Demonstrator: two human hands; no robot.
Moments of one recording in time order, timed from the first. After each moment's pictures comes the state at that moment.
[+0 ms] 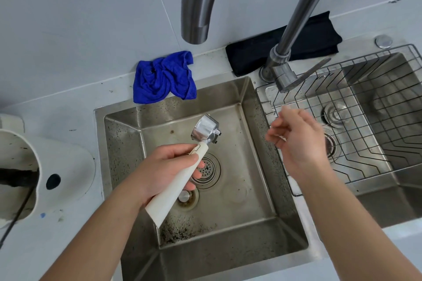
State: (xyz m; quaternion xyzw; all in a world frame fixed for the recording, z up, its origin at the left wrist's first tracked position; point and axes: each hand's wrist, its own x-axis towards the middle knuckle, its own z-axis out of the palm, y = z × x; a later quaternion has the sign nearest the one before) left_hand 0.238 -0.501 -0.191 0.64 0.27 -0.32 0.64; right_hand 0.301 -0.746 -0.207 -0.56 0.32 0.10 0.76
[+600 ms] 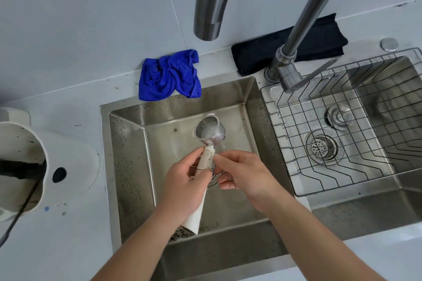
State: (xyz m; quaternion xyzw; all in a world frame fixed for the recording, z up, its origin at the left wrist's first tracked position) left_hand 0.203 -0.544 -0.206 0.78 0.23 -0.16 0.56; right_hand 0.246 -0.683 -0.233 -0.61 0.19 0.41 0.65
